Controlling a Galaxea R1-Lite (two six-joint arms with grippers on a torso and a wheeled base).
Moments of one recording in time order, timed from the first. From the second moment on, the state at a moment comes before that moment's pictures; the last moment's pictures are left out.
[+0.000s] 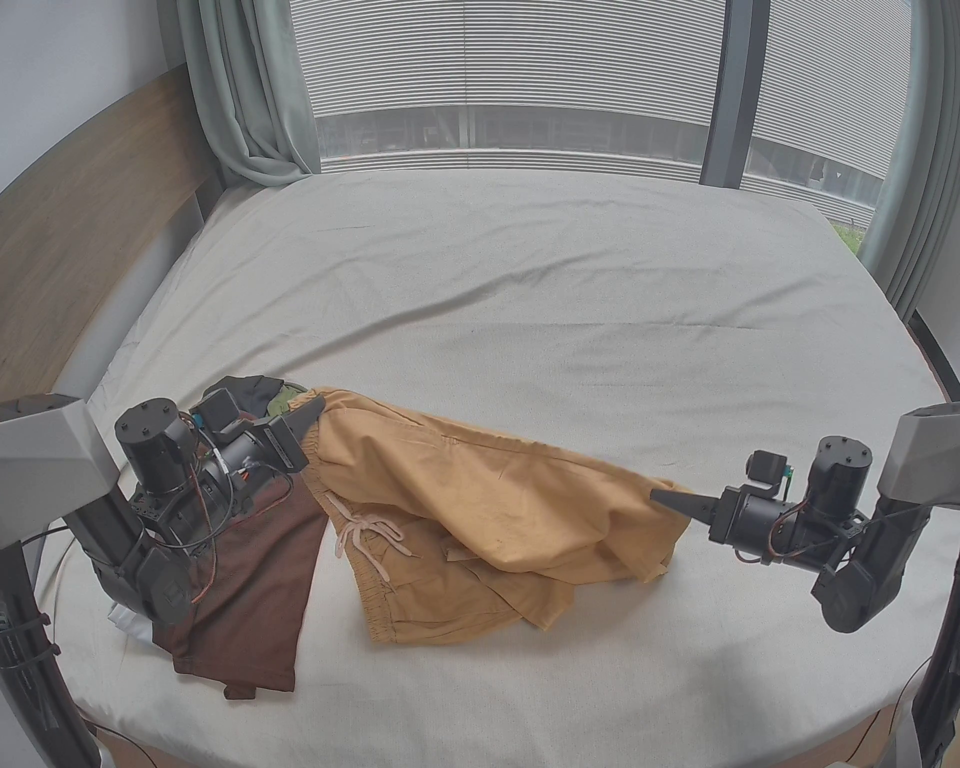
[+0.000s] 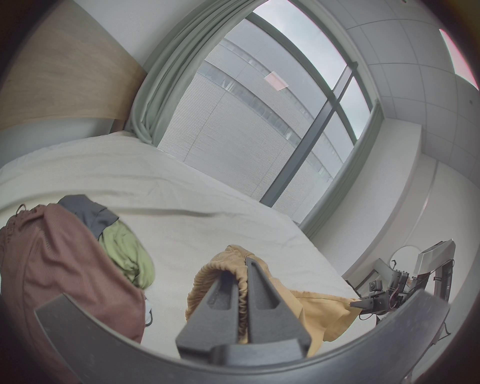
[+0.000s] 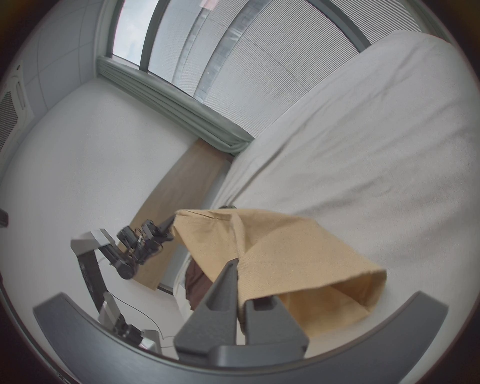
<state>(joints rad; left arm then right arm) -0.19 2.07 -0.59 -1.55 -0.32 -0.47 0.21 2.10 -0.42 -1.54 0.67 0.63</state>
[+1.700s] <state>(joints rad) -0.06 1.98 -0.60 -1.55 -0.62 -0.36 0.05 1.85 -0.45 -1.54 0.68 0.74</state>
